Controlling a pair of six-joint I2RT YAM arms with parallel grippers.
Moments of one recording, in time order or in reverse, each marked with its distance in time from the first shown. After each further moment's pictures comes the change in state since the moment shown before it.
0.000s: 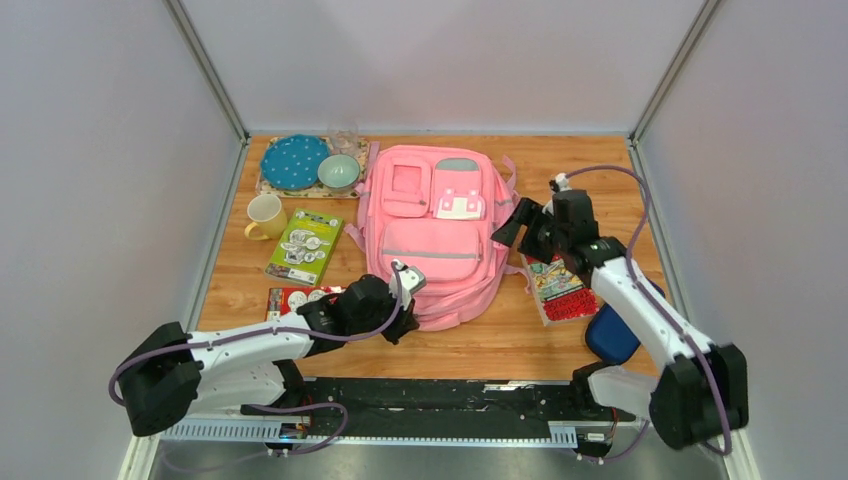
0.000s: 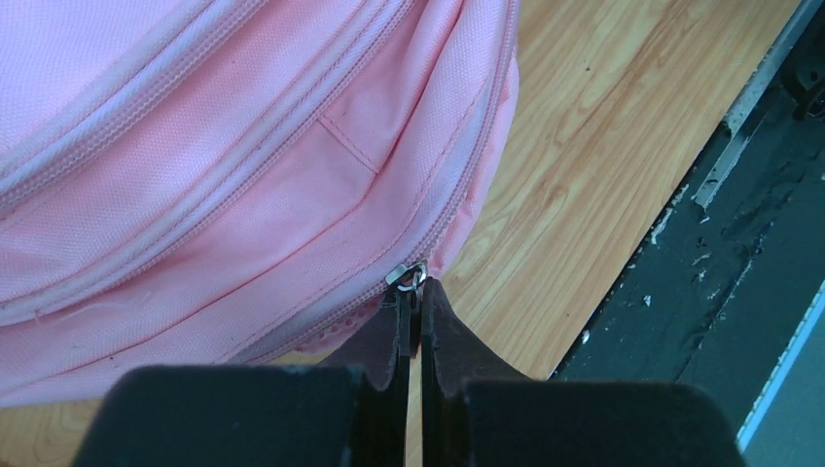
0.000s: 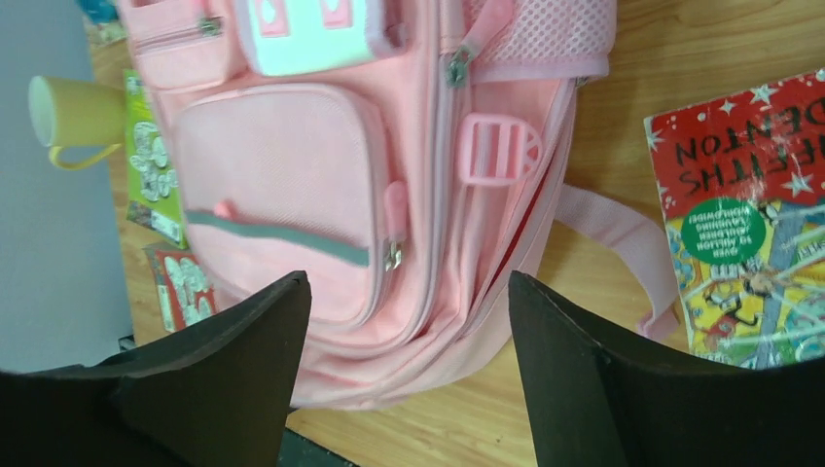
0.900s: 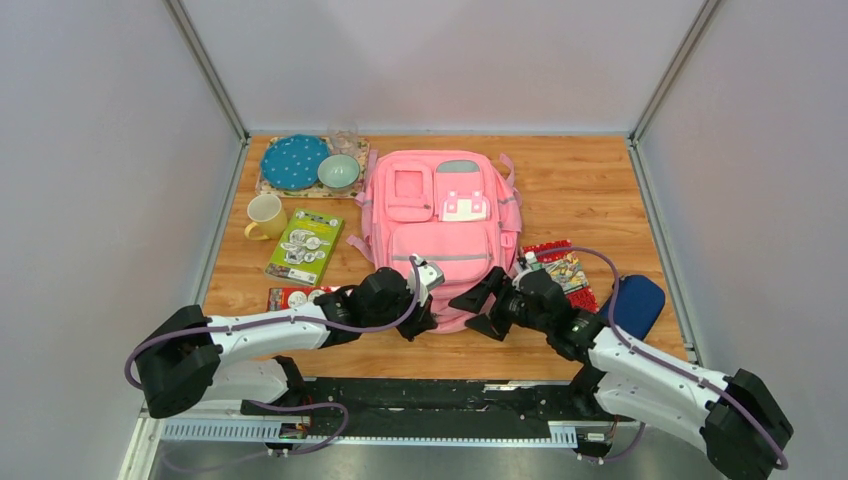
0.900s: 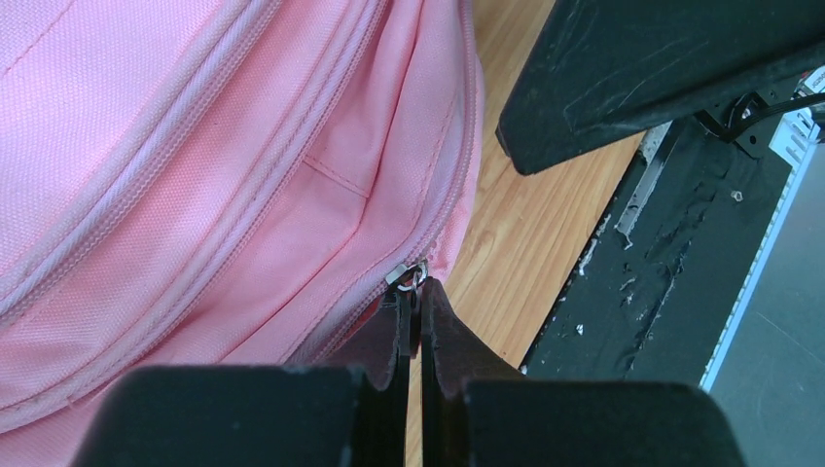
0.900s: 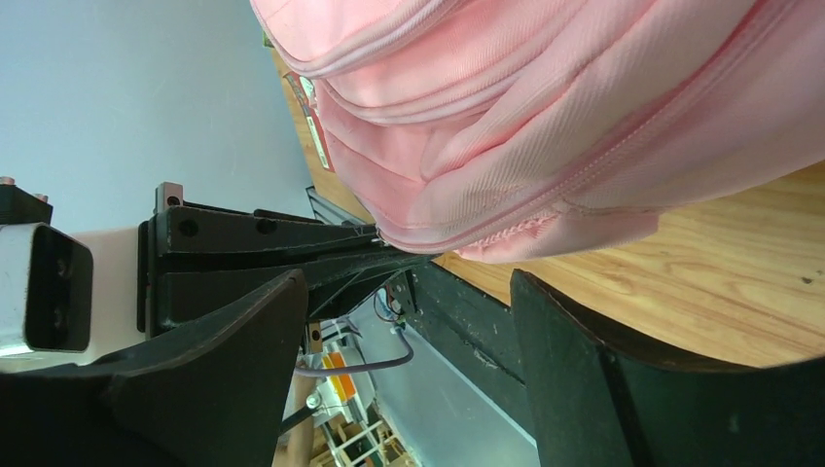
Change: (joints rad) left arm -0.040 0.139 0.112 0.051 0.079 -0.021; right arm 0.474 -0.381 -0.526 0.340 0.016 0.715
